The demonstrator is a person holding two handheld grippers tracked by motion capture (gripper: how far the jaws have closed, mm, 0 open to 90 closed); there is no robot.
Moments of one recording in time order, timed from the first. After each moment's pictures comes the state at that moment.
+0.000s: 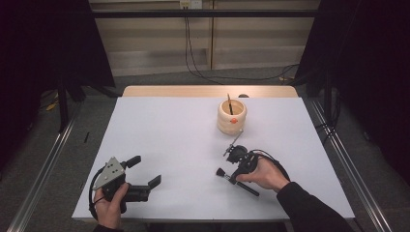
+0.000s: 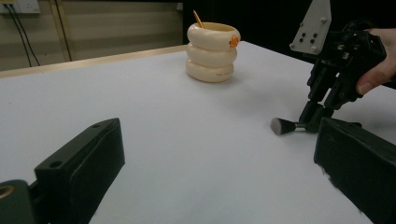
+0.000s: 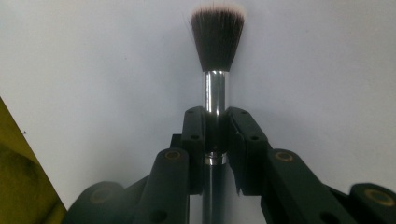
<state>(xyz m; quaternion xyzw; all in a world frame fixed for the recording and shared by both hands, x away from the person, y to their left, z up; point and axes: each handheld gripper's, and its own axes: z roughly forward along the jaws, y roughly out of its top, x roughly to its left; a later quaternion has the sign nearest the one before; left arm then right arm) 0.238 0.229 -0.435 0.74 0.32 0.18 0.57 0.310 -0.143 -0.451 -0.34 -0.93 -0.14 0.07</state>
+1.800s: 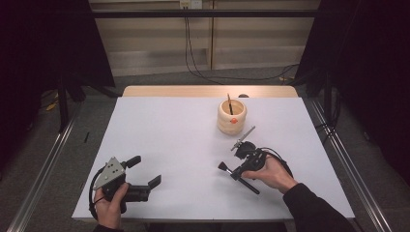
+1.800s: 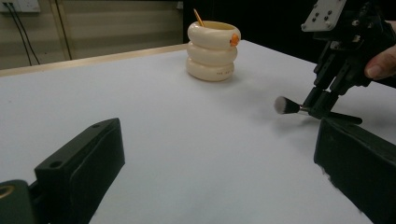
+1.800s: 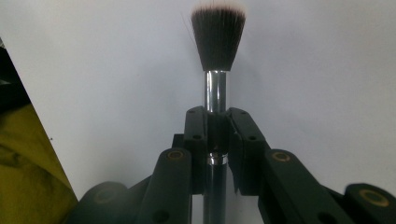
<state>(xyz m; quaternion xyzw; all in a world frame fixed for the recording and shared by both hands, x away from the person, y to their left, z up) 0.239 0.229 -0.435 0.74 0.32 0.18 0.57 0.307 -0.163 -0.436 -0.35 -0.91 -0.21 0.07</state>
